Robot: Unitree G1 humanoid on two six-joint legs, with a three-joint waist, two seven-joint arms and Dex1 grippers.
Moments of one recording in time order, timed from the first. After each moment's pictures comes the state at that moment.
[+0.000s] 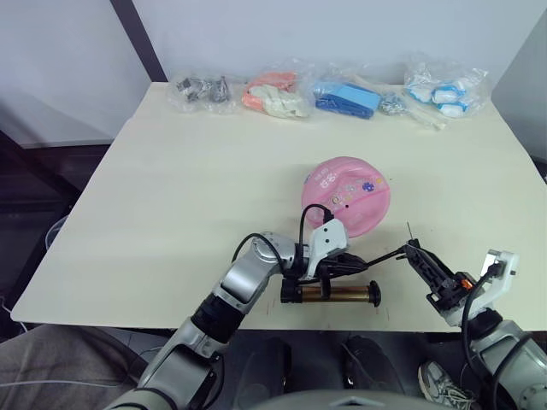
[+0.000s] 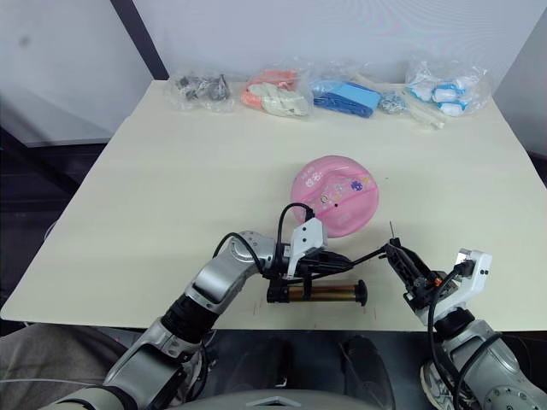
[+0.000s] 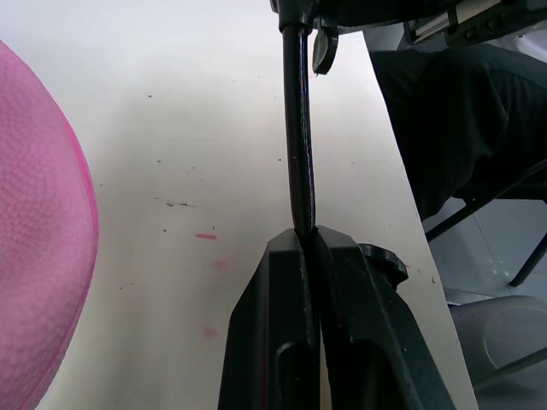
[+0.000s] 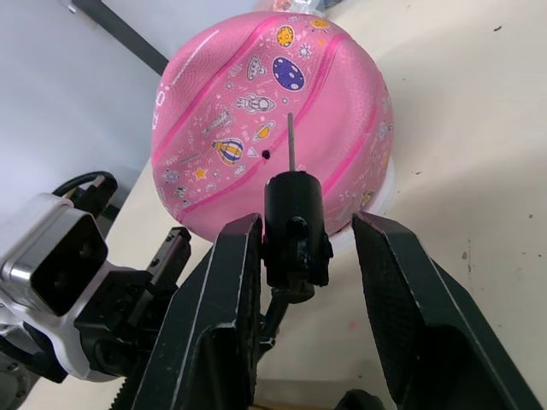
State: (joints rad) left arm -0.44 0.27 -0.48 -0.01 -0.15 0.42 -1.02; right arm 0.44 -0.34 -0.25 -0.67 1.14 0.54 0.23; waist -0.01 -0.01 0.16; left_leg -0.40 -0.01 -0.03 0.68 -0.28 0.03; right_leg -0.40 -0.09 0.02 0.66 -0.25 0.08
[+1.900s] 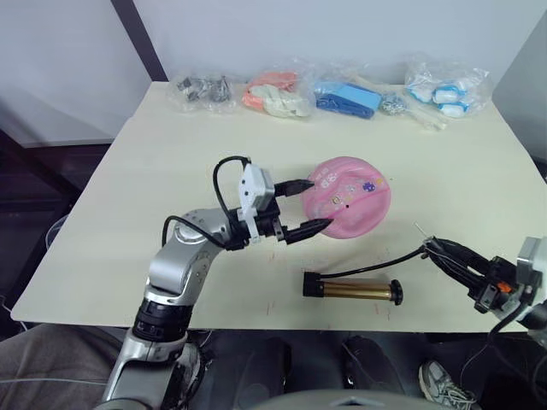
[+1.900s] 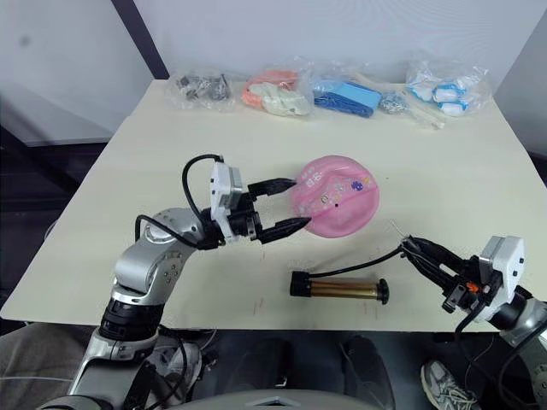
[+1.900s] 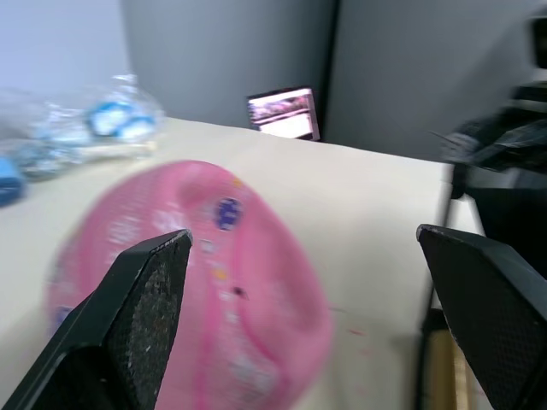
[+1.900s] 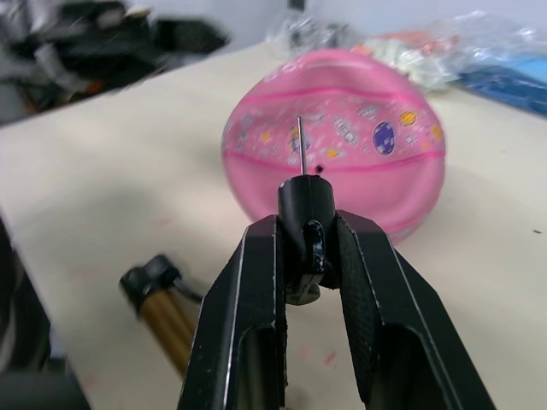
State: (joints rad) left arm -0.42 0.40 -0.08 -0.21 -0.43 0.44 -0.89; right arm 0.40 -0.66 -0.39 -0.51 0.73 0.20 0.90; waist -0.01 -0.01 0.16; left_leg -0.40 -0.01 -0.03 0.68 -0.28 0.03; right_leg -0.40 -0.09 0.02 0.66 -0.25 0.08
